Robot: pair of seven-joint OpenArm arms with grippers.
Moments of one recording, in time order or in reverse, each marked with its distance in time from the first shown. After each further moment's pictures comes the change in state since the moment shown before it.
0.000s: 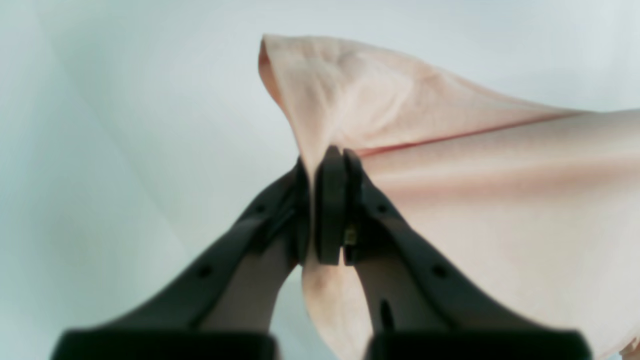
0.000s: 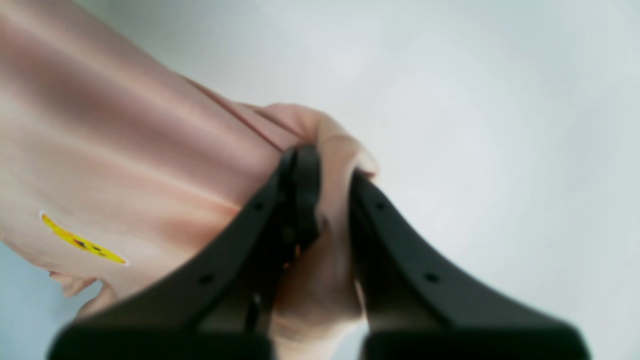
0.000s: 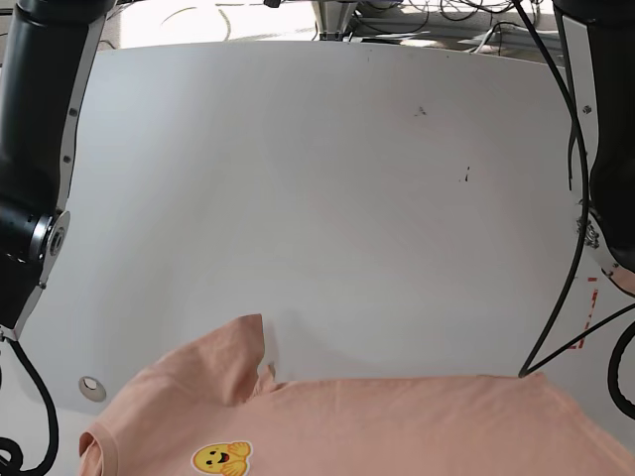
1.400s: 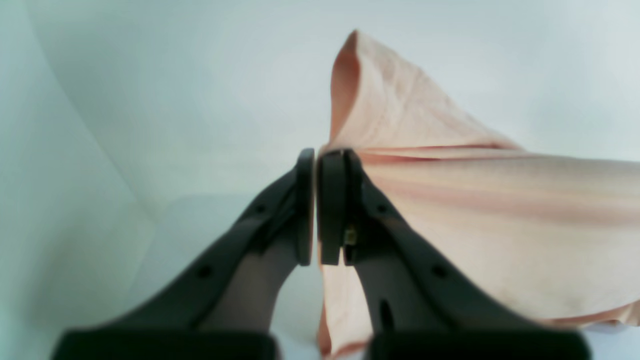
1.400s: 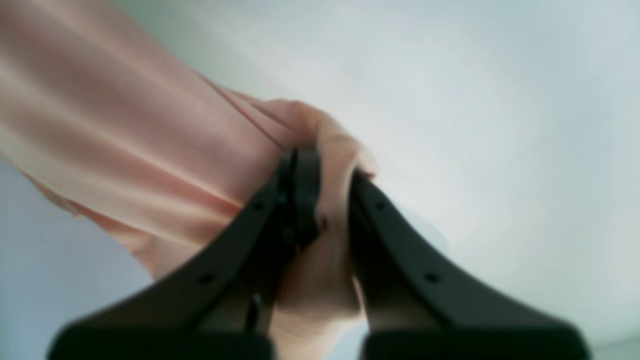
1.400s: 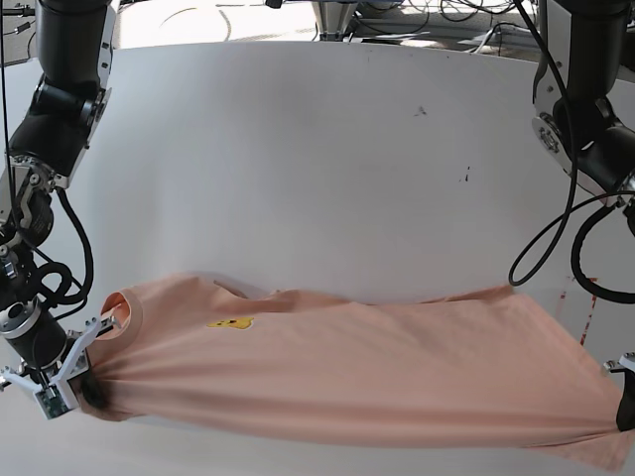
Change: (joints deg) left arm 31.8 1.8 -12.3 10.6 -12.1 1.7 0.4; right arm -43.6 -0.4 15.6 26.5 0.0 -0.1 -0.8
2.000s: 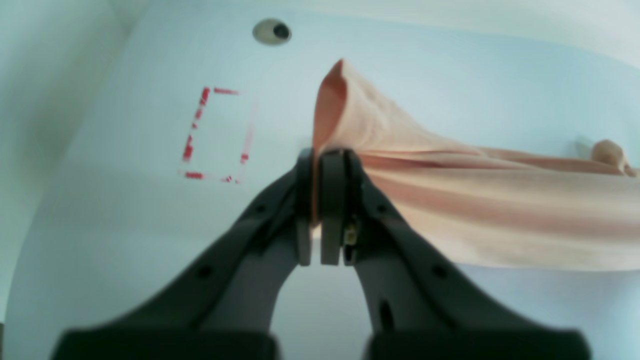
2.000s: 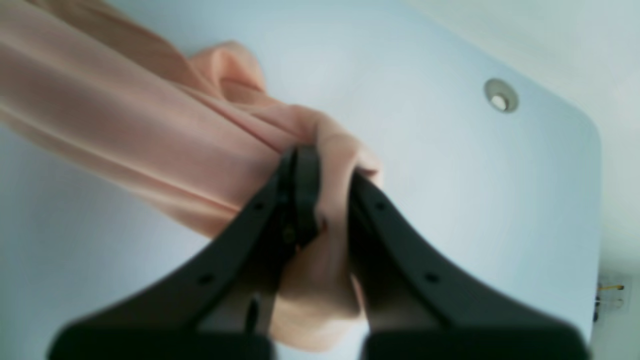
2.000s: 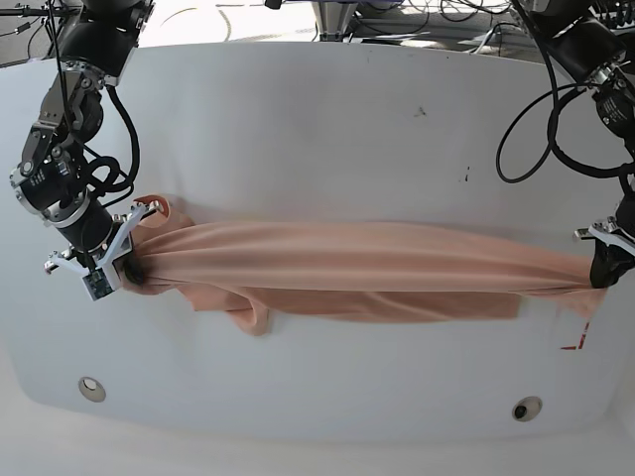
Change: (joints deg) left arm 31.2 2.1 -9.2 6.6 -5.4 0.1 -0.2; right arm -26.3 -8.7 7.2 9.0 -0.7 0.0 -0.5
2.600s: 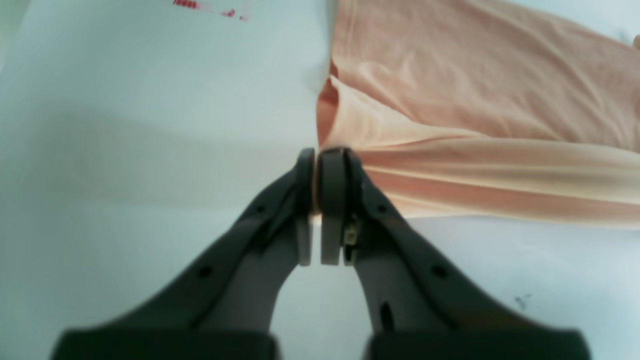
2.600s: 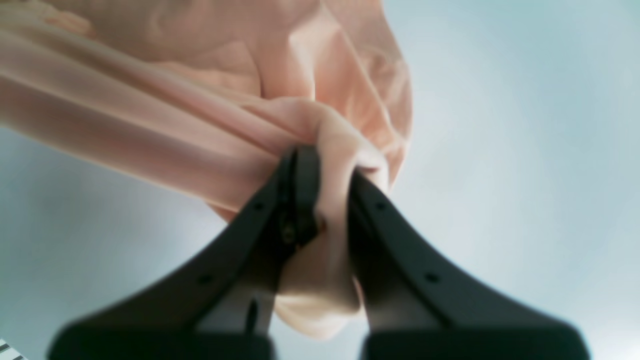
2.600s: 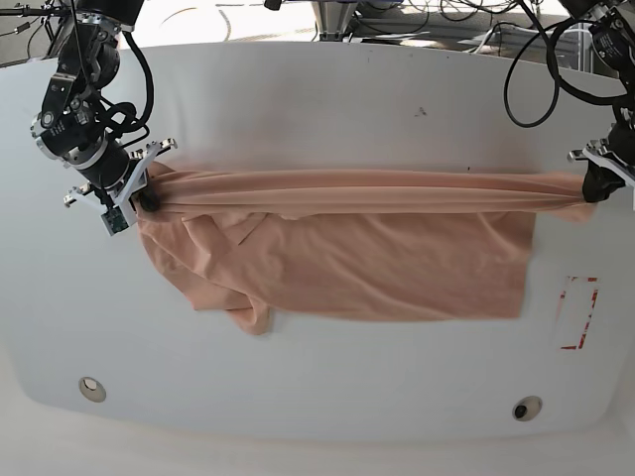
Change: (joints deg) left arm 18.0 -0.2 -5.5 0.0 -3.9 -2.9 -0.2; right arm -14.3 -3.0 2.1 1.3 -0.2 0.0 0.0
